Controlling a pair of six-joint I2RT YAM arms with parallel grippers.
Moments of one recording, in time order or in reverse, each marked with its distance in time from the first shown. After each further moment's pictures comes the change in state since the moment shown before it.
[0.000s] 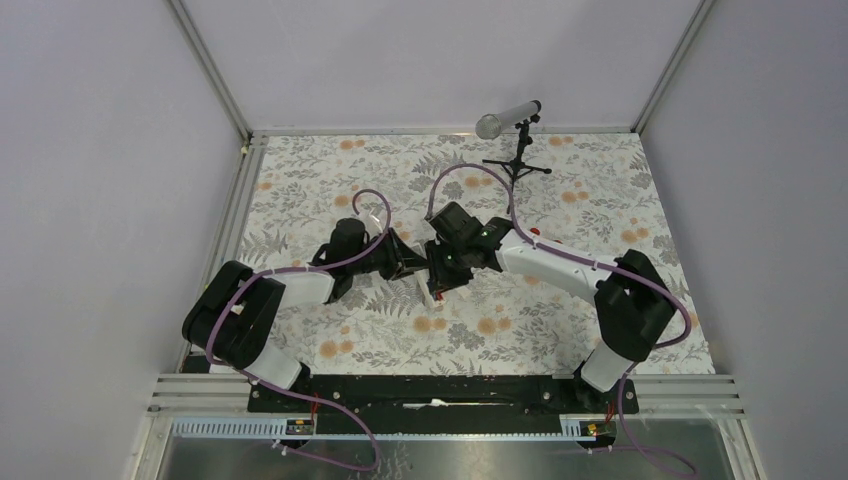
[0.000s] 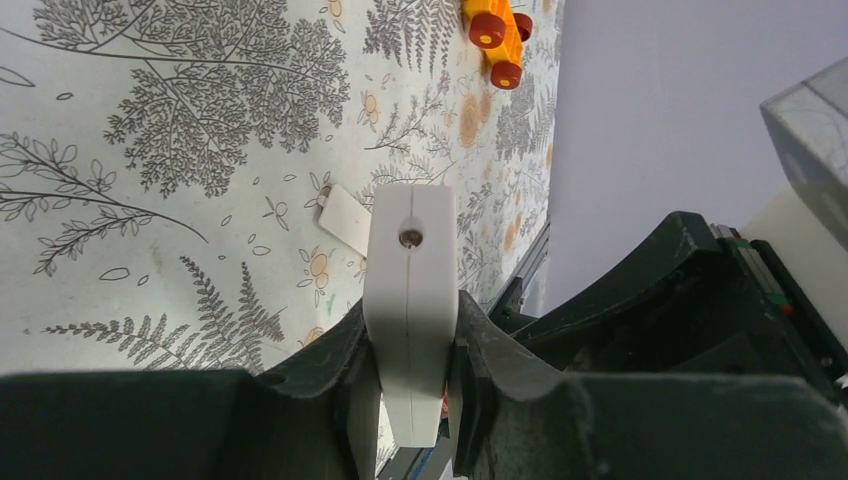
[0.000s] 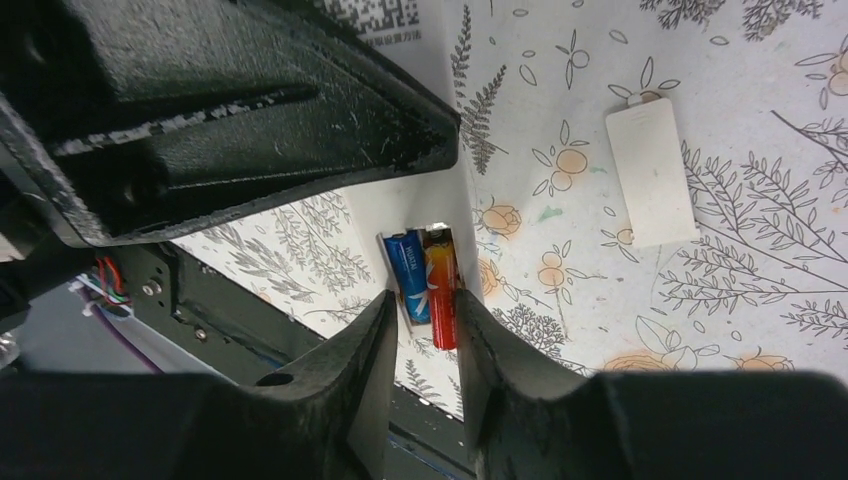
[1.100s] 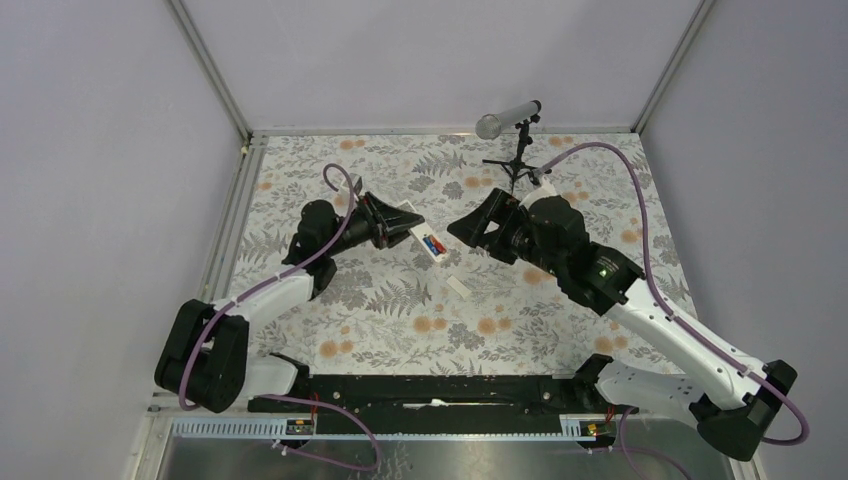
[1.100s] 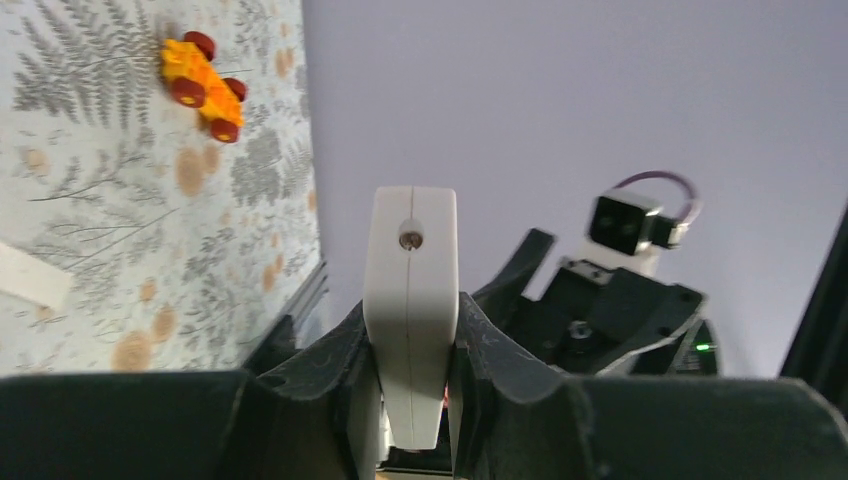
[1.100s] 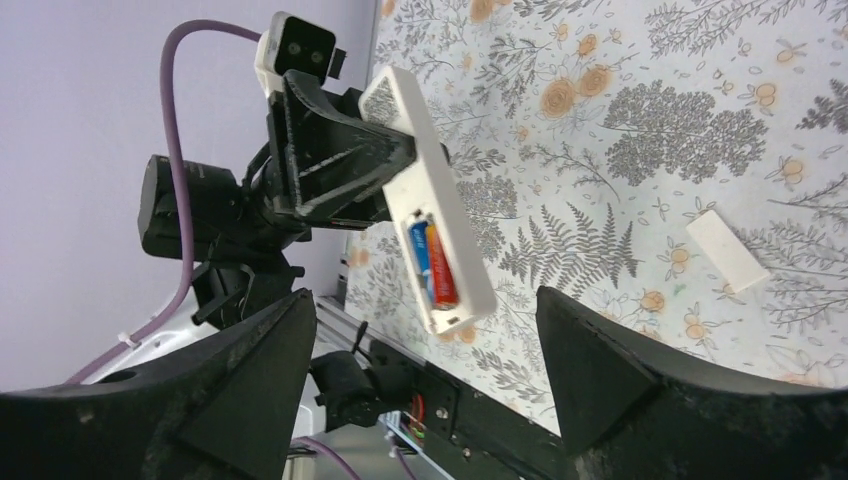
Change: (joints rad) left arm 0.085 -0.234 0.061 0.121 0.085 -0.435; right arm -0.072 -0.641 -0.118 0.171 0.214 0.385
